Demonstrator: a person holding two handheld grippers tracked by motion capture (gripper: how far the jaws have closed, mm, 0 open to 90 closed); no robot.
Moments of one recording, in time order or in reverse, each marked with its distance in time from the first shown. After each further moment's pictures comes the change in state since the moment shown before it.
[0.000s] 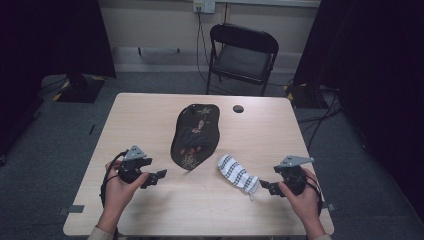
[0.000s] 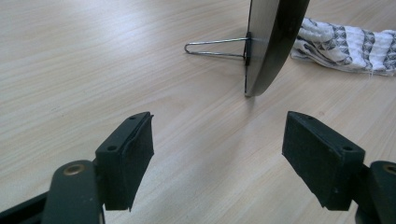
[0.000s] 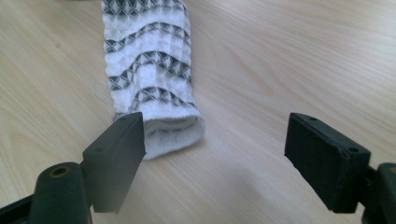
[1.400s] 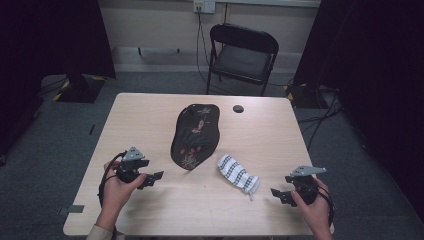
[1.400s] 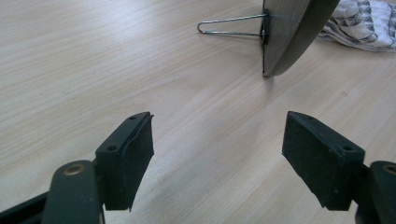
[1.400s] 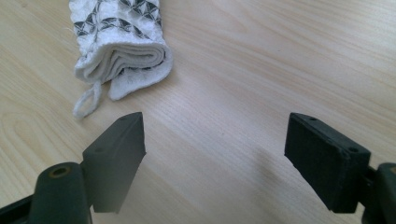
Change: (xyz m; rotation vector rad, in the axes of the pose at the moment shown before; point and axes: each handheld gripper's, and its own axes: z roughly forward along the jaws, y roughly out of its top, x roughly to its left) left arm 0.013 -0.010 0.006 0.041 0.005 0.015; right arm -0.016 -0.040 -0.010 0.035 -0.024 0.067
